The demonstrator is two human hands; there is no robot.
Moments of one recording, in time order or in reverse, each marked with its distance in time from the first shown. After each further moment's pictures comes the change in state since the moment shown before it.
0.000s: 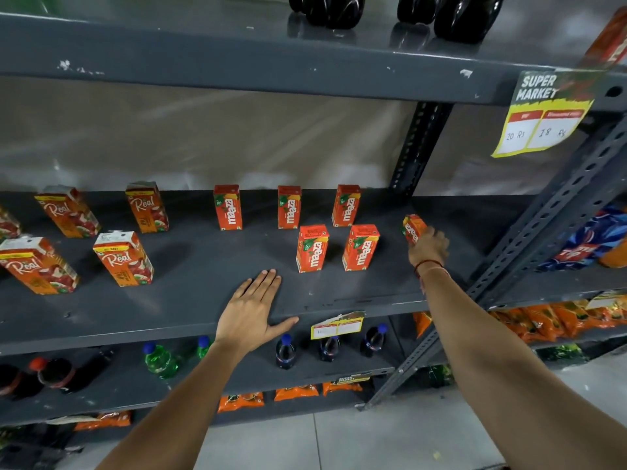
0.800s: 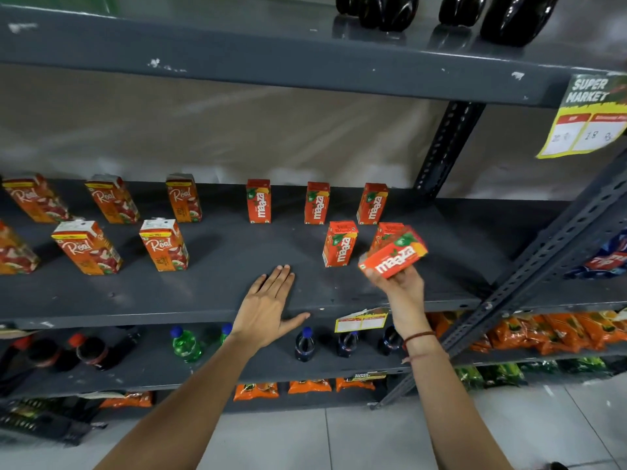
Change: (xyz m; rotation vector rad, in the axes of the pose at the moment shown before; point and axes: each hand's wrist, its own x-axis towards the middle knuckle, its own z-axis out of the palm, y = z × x) left_hand -0.021 -0.018 -0.004 -0.039 -0.006 -0.015; right_hand -0.170 -0.036 -0.014 1.249 -0.458 -0.023
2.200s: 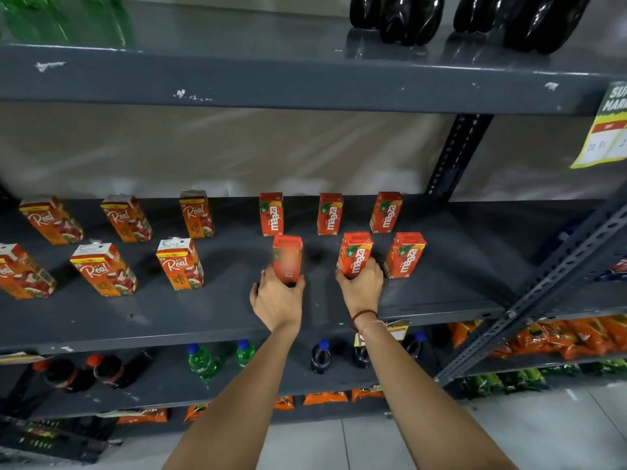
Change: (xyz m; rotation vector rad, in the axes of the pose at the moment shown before) left_hand 0.049 0.013 -0.011 -0.586 0.436 -0.855; right_hand 0.047 0.044 0.096 -0.692 0.296 -0.190
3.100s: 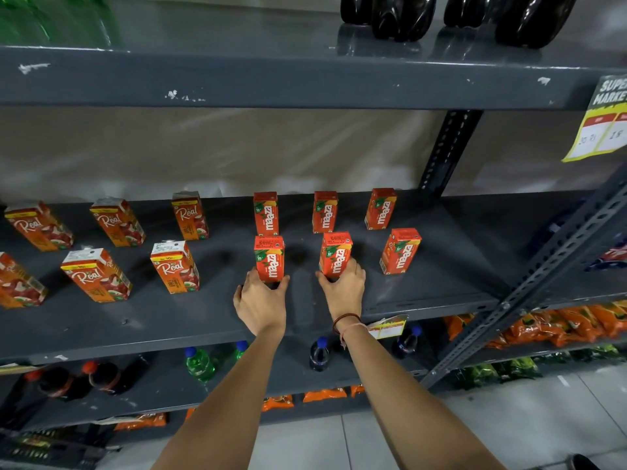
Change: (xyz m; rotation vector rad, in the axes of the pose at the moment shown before) left_hand 0.007 -0.013 -0.016 0.028 0.025 0.035; right_hand -0.019 -0.008 0.018 -0.047 -0.046 -0.037
